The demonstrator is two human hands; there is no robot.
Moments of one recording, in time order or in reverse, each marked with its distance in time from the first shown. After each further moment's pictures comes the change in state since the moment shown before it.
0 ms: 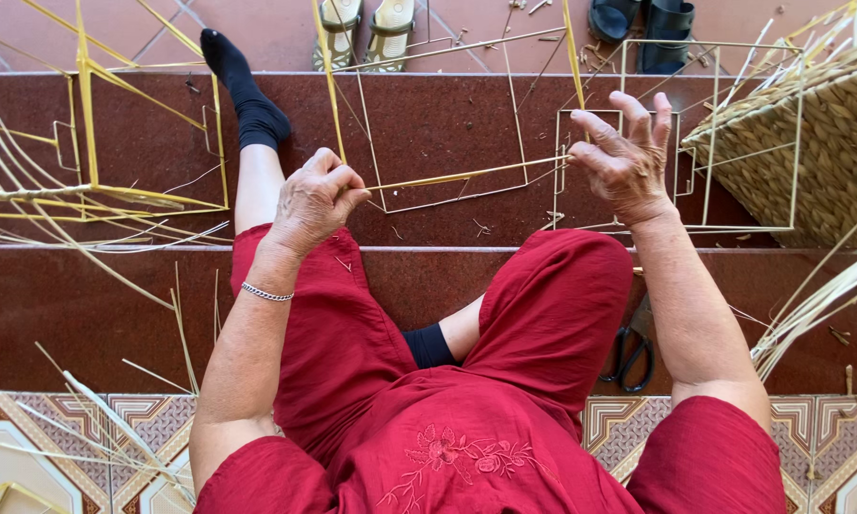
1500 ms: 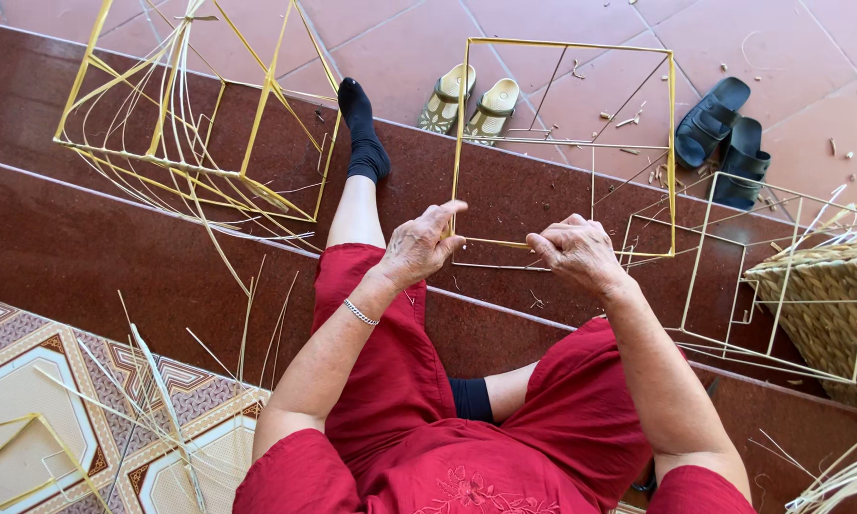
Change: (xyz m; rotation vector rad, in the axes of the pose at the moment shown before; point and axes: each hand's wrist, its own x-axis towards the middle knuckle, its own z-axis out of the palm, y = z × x) left_hand -0.020 -0.005 0.014 -0.228 0.140 -0.111; right_hand 0.109 -0.125 0.010 0.640 -0.481 0.155
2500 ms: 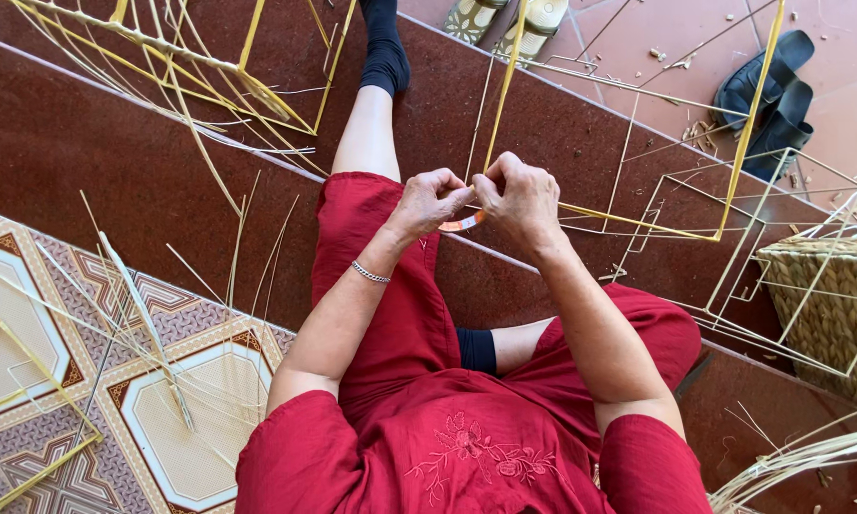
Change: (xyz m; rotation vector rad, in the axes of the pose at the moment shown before) left_hand -0.035 -0.058 0.035 -0.572 0.017 -0.606; right_hand 0.060 -0.128 0.058 0.124 0.176 0.031
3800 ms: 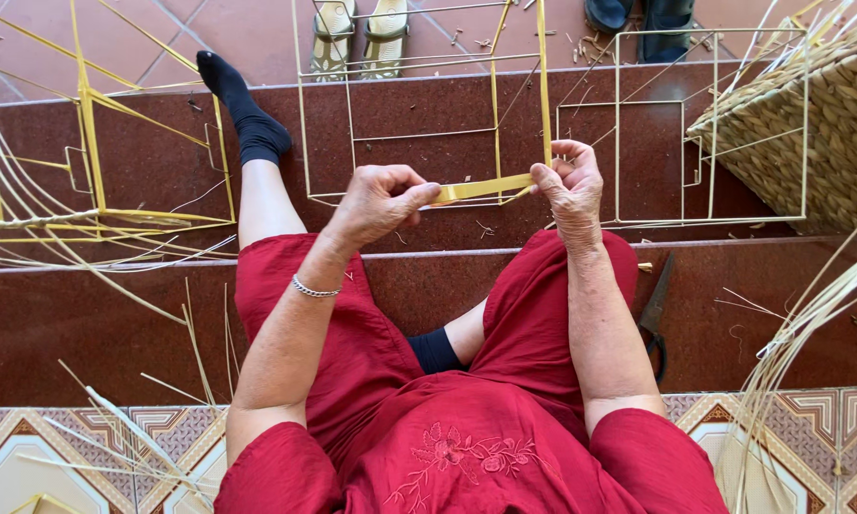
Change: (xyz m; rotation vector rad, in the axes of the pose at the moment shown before) left_hand 0.012 0.125 0.084 0.143 -0.477 0.134; right_hand -0.135 0.222 -0.056 1.134 0.534 0.348
